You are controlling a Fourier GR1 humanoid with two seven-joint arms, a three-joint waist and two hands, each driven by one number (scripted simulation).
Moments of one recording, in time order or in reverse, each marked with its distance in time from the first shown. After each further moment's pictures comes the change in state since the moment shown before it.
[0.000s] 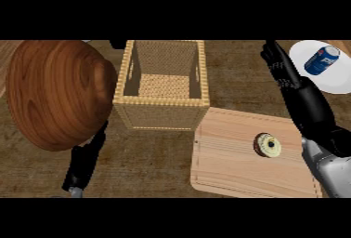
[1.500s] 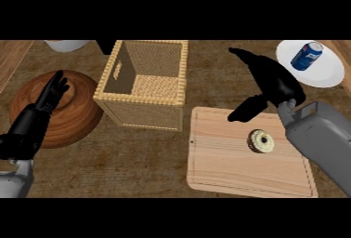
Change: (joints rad) left arm -0.143 0.217 0.151 -0.293 -0.053 -0.029 -0.015; right arm -0.361 -0.131 0.305 0.201 0.299 0.120 0.757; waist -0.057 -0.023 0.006
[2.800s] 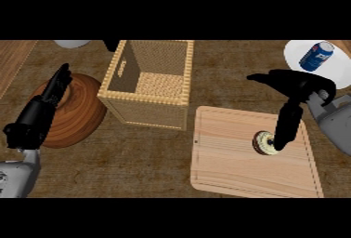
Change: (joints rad) left arm -0.071 -0.050 0.038 0.072 -0.034 -0.056 -0.027; right arm -0.021 -0.133 -0.025 -0.005 -0.296 0.602 0.237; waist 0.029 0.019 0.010
